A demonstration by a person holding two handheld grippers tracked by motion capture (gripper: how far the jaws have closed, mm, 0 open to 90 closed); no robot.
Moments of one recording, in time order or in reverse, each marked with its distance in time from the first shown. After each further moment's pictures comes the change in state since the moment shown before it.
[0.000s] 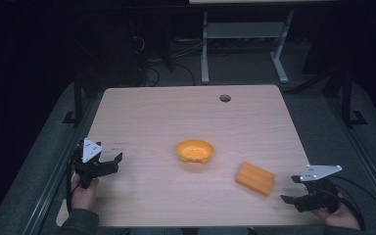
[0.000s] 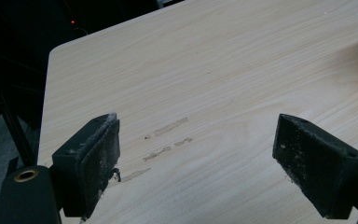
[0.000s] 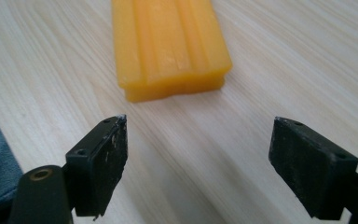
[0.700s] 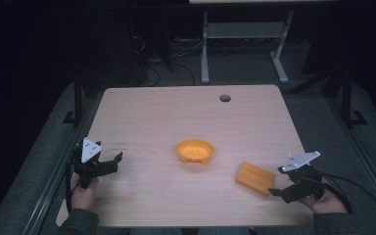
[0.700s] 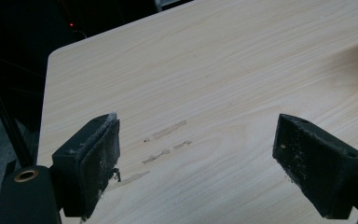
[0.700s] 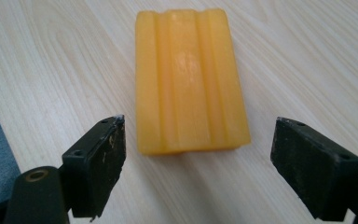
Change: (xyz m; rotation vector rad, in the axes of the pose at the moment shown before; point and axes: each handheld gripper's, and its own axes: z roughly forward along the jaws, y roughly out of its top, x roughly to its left) left arm 0.000 0.001 -0.001 -0.008 -0.009 0.005; right arm 0.009 0.052 0.012 0.062 0.040 -0.100
